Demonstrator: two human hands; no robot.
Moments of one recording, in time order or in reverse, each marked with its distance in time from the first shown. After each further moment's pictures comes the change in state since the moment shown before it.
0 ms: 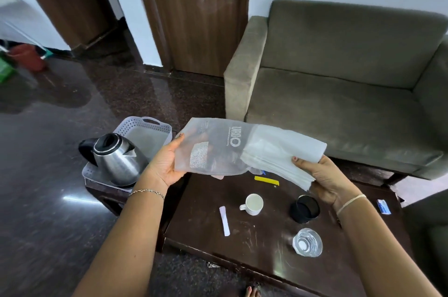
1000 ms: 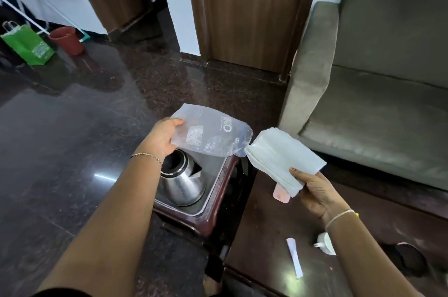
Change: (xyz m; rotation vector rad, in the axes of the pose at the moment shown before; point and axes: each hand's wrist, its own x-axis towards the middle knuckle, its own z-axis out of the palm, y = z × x) left_hand 0.133 0.209 -0.178 0.296 0.484 0.048; right_hand 0.156 0.113 0.218 0.131 0.084 0.265
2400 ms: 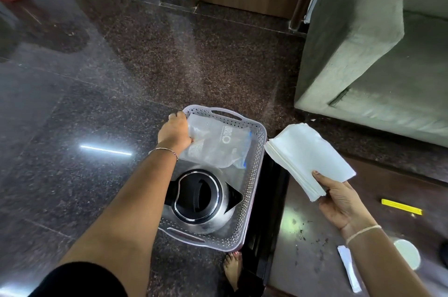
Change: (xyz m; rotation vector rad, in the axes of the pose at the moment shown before) left_hand 0.242 -0.072 -0.045 1.562 -0.069 0.372; right_hand 0.143 0.093 0.050 0.159 0.352 0.020
